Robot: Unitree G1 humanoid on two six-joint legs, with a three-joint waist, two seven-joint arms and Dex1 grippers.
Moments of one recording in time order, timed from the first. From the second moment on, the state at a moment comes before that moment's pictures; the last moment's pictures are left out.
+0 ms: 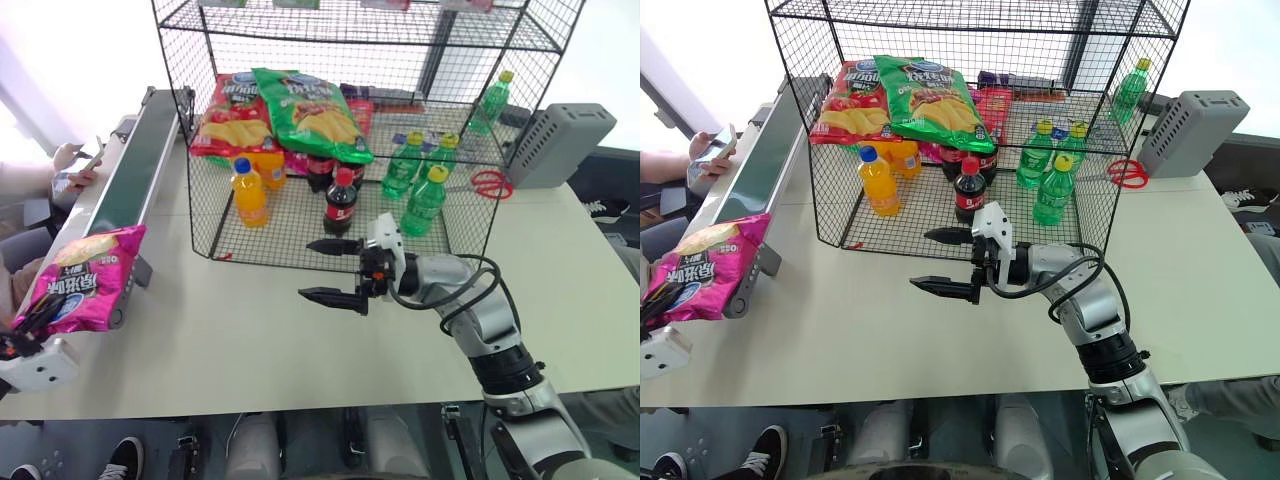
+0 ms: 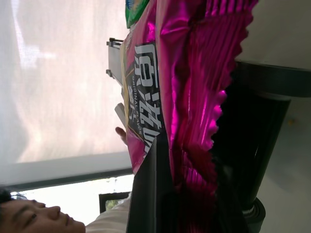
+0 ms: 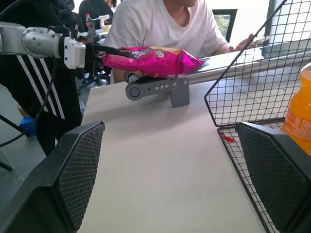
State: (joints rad) left arm 0.45 0.94 0.54 0.30 0.36 -0.76 -0.10; right arm -0.45 -0.37 0.21 -0.08 0.47 0.37 1.06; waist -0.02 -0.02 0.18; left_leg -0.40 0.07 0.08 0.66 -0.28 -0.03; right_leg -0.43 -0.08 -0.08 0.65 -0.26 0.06
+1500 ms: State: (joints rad) left arm -0.11 0.78 0.29 -0.24 -1.41 0.80 -1.02; right arm -0.46 -0.52 -0.01 -0.25 1.06 1.07 1.03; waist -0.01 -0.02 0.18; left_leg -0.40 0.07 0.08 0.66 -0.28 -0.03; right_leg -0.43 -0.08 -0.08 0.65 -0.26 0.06
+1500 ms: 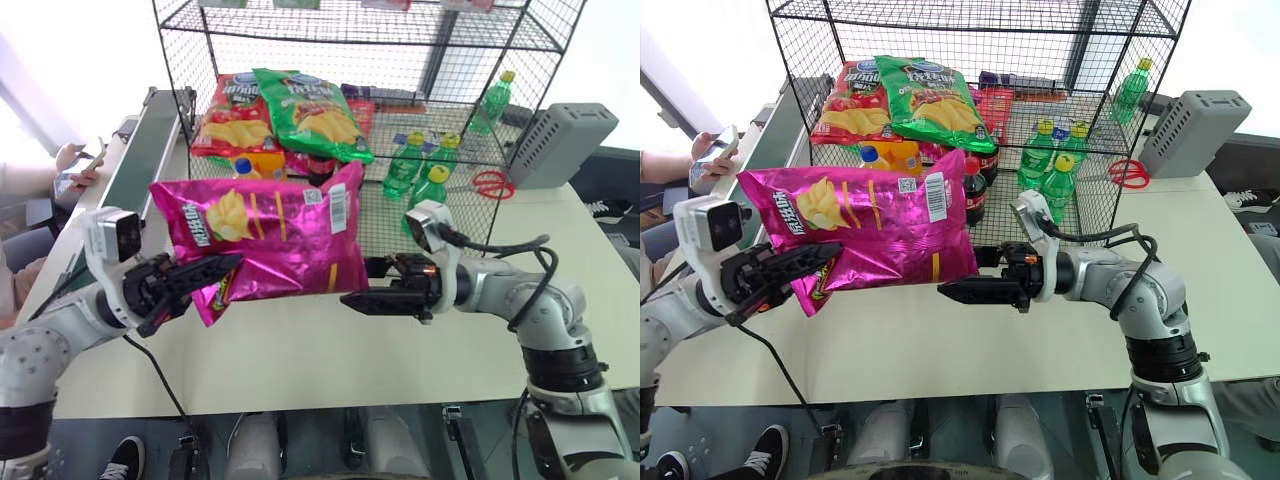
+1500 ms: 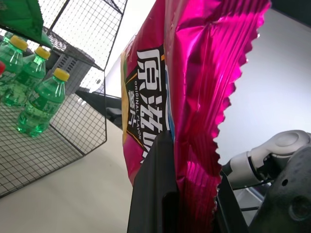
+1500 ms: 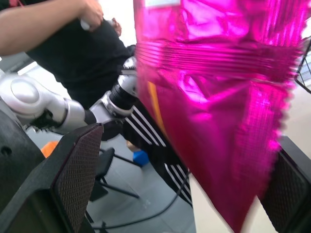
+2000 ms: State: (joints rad) left arm -0.10 0.72 0.29 -0.26 -1.31 0.80 -1.03; right arm -0.49 -0.55 0.06 -0.24 1.01 1.08 1.04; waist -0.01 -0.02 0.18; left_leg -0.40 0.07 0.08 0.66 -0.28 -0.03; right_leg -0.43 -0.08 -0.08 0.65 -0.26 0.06
